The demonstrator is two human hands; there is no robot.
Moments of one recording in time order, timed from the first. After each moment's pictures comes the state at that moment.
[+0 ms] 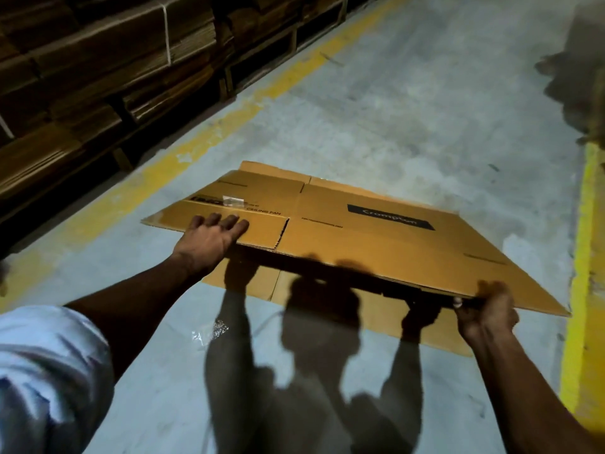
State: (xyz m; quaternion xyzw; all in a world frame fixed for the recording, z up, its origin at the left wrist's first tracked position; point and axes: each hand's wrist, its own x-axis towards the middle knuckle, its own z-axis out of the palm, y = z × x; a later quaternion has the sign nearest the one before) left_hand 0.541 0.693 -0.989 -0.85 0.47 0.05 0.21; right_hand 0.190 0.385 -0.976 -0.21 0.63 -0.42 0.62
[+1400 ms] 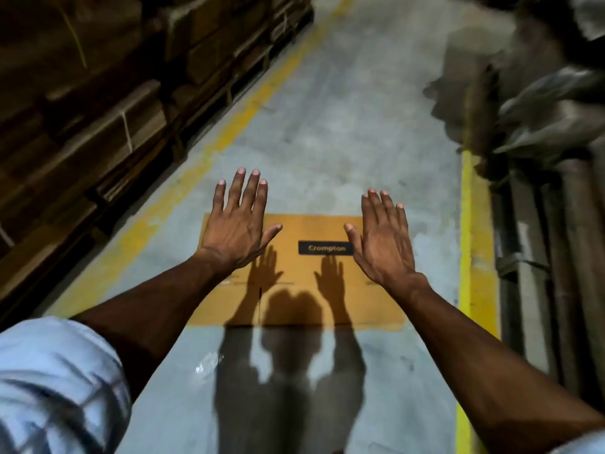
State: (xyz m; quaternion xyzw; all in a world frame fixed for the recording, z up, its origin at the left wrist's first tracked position) left_hand 0.488 0.605 -0.724 -0.84 0.53 -0.11 0.03; right_hand 0.257 0.439 -0.721 -0.92 0.35 -0.14 -0.03
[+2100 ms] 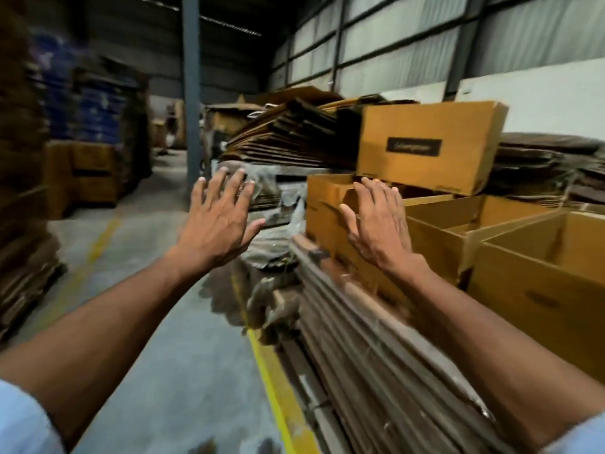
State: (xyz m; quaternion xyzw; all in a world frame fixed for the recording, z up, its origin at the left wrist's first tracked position) left_hand 0.249 0.304 -0.038 -0.55 0.73 -0.33 -0.24; right_hand -0.043 0.303 -0.025 -0.69 0.56 -0.35 -0.31
